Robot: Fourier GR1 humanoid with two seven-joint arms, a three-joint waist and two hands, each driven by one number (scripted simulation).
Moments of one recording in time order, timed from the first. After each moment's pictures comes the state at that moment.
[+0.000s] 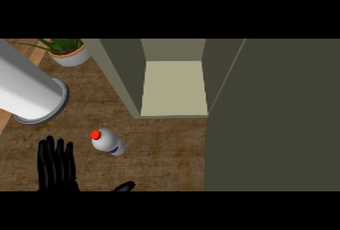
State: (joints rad) left arm 0.40 0.04 -0.42 -2.03 0.06 0.71 -0.14; right arm 0.92 -0.13 0.12 -2.47 -0.17 0.37 -0.22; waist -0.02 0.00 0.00
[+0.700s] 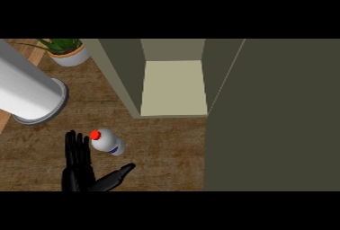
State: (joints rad) left arm 0.25 0.00 -0.22 -1.56 0.32 0.52 -0.45; right arm 1.05 -0.14 0.09 -2.49 -0.16 0.43 -0.33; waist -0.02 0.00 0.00
